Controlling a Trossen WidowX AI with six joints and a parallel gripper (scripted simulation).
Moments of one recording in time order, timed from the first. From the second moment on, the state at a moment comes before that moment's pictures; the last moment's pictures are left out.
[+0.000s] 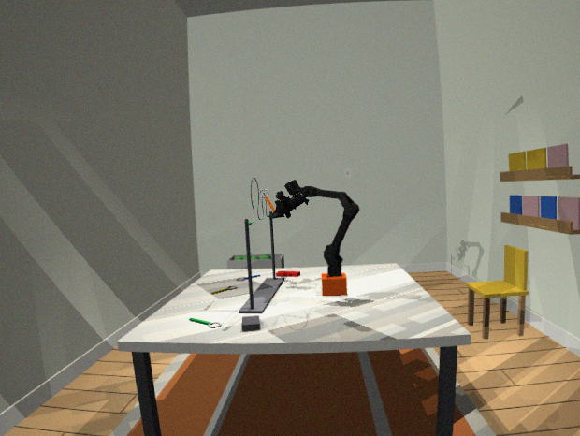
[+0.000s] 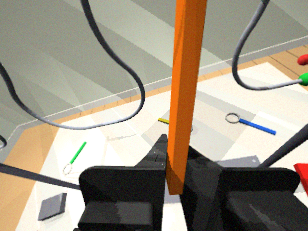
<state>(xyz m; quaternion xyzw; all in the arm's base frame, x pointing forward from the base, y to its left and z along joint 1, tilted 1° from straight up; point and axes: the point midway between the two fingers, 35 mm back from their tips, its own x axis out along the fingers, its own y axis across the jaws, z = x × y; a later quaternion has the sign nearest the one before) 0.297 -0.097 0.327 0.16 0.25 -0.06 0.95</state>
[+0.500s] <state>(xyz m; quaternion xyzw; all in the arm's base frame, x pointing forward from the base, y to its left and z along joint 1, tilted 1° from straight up) 0.295 -0.118 0.323 0.01 0.26 -0.11 0.96</state>
